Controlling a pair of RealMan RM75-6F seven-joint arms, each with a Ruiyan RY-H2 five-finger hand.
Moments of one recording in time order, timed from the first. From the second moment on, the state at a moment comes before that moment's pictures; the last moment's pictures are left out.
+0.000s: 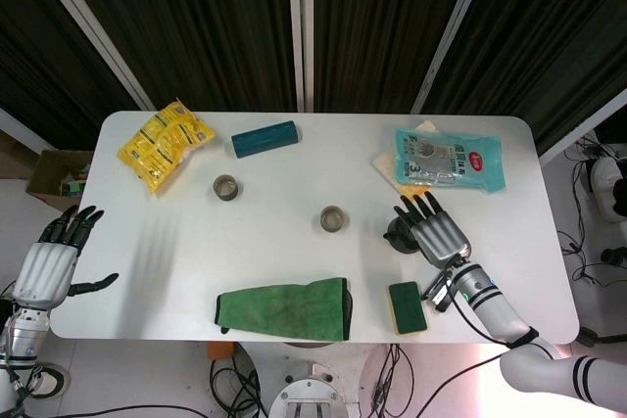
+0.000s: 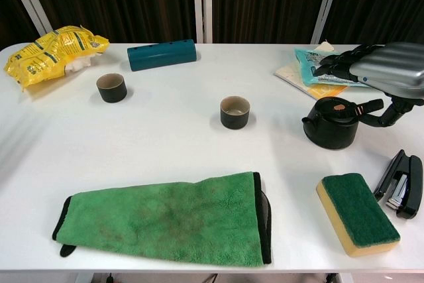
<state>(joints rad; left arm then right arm) -0.16 -1.23 0.00 -1.38 1.56 1.49 -0.03 0.59 -1.34 0.11 -1.63 -1.19 0.90 -0.71</state>
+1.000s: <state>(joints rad) -0.16 -1.23 -0.01 -1.36 1.54 1.44 -0.10 0.87 -1.38 0.11 -1.57 -0.88 0.78 -0.82</state>
